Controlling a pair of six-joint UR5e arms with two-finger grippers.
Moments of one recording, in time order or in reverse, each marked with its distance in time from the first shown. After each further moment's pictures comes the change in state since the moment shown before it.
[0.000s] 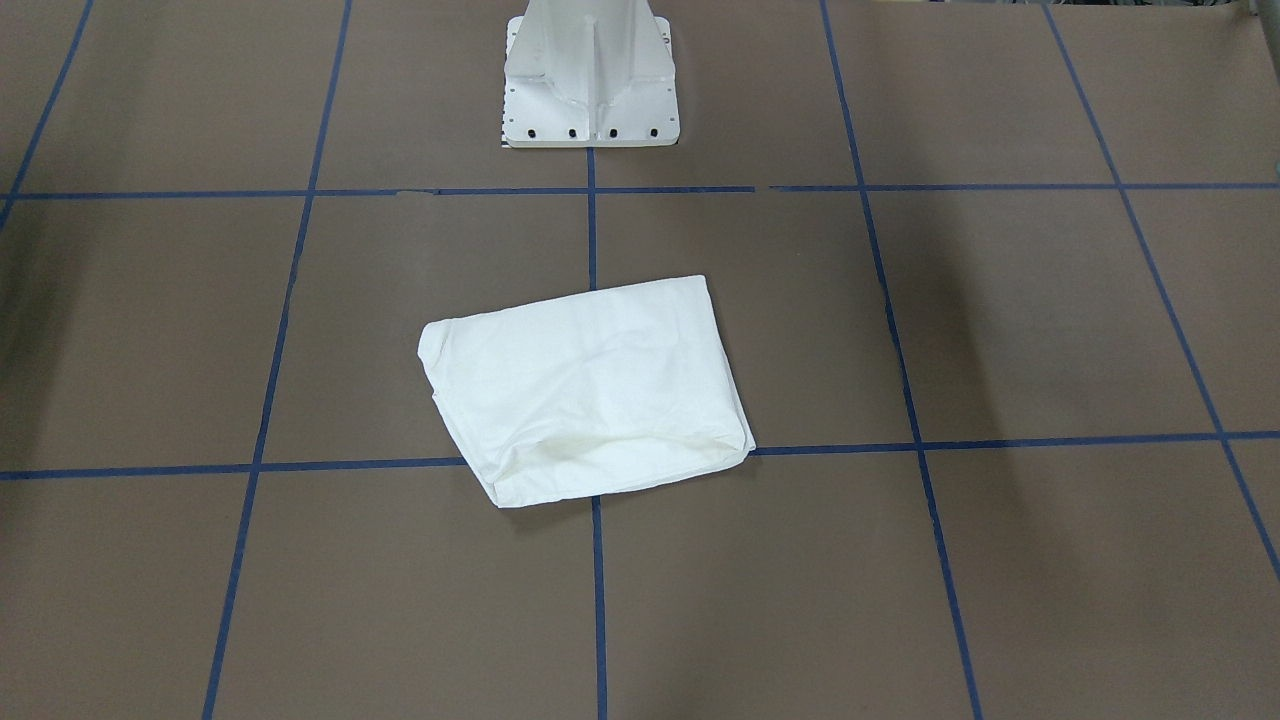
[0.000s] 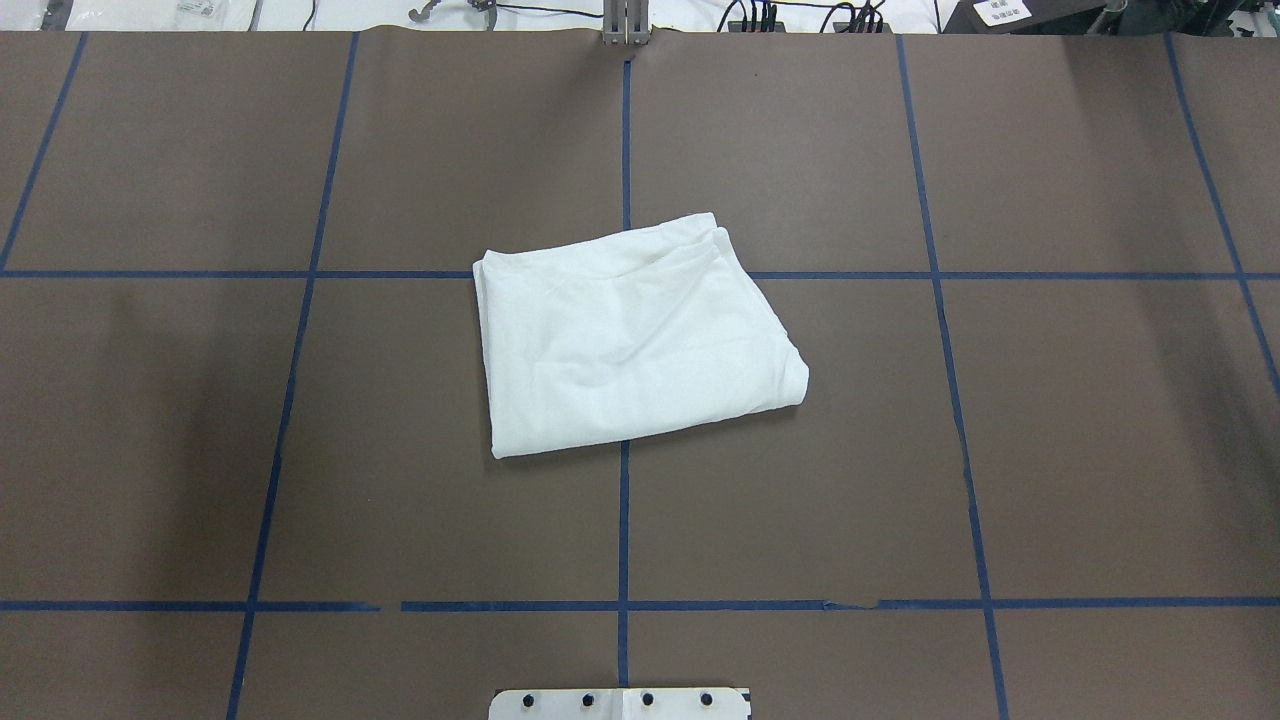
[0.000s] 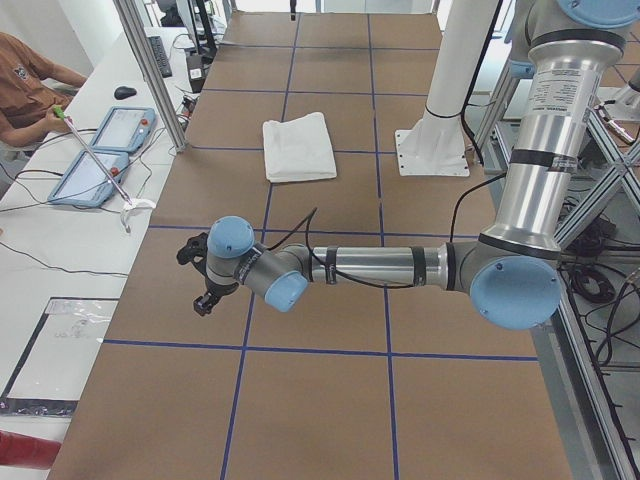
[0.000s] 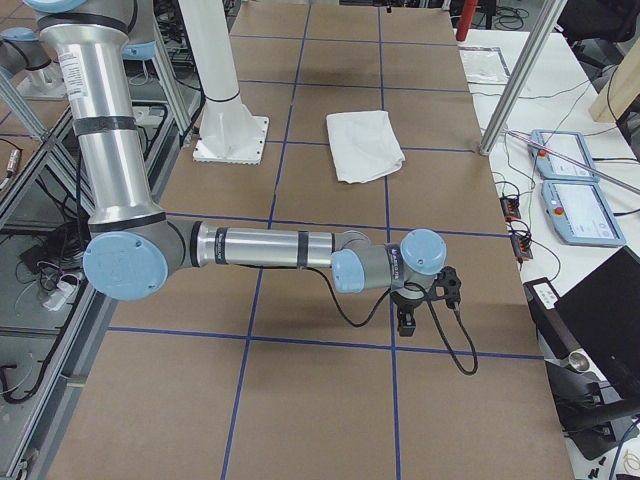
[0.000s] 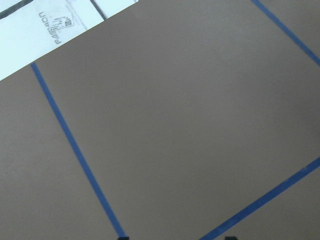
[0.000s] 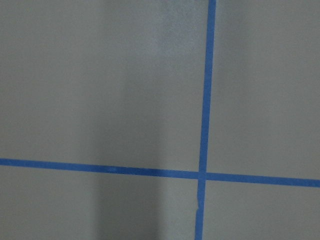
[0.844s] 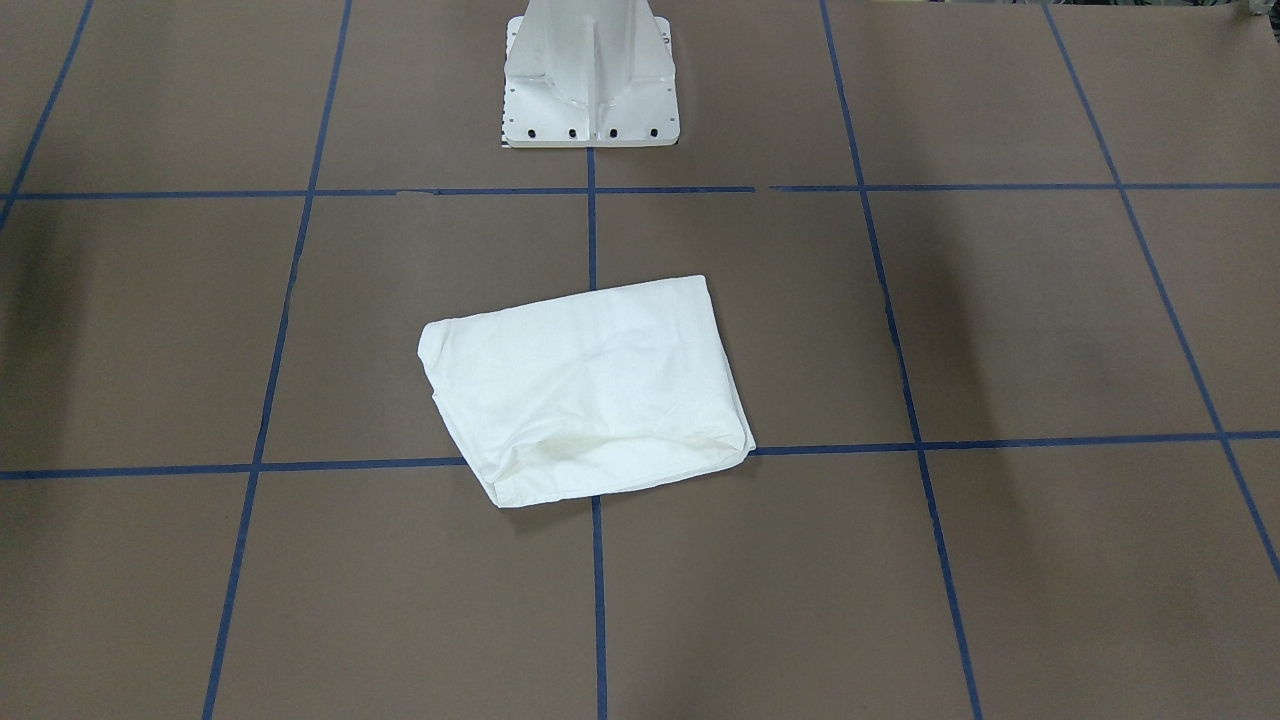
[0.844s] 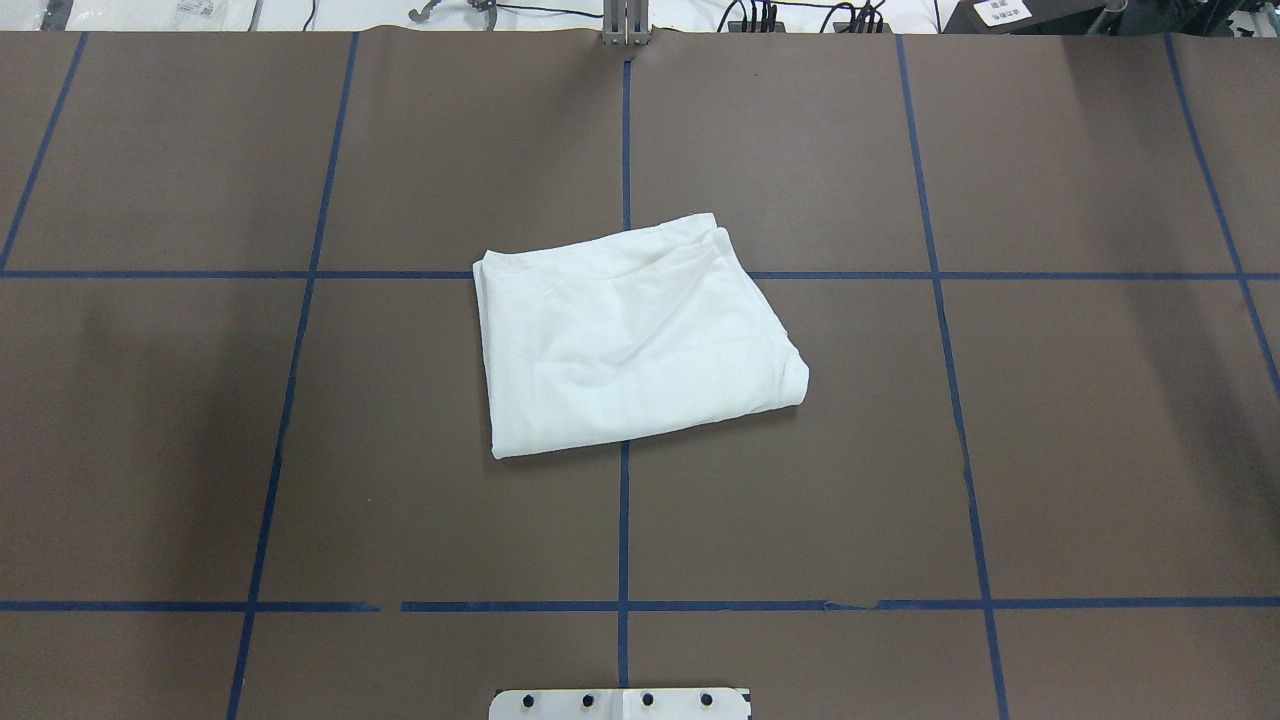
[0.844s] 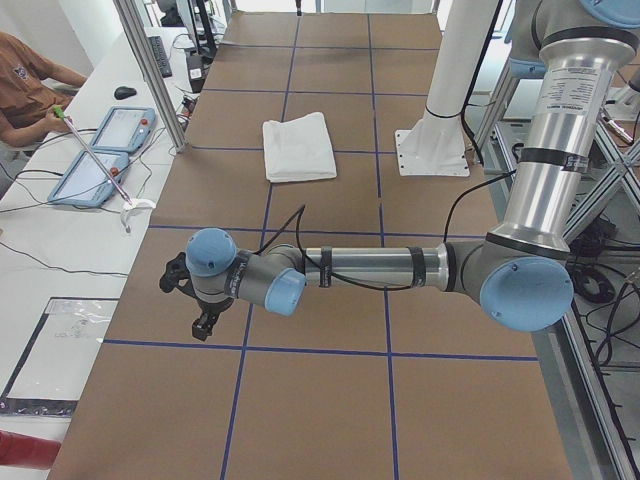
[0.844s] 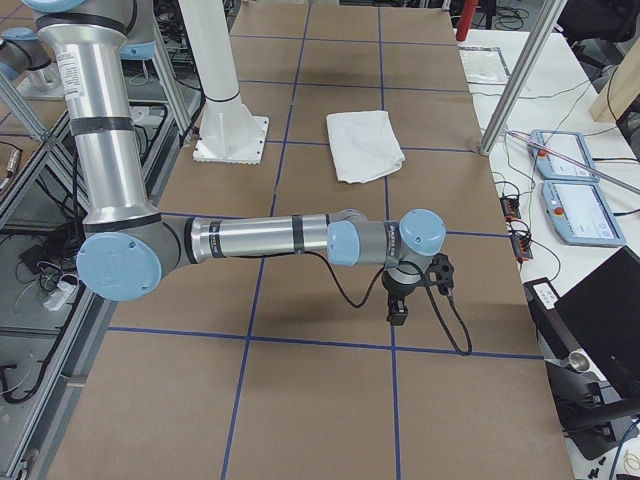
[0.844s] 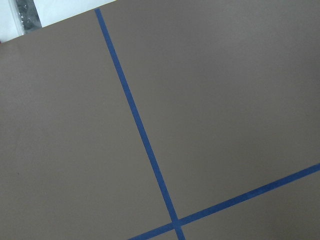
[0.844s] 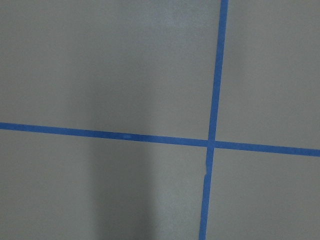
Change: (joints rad) left arm -0.105 -0.003 -0.021 0.231 -0.110 -0.044; right arm -0.013 -0.018 0.133 -0.201 -0.018 -0.077
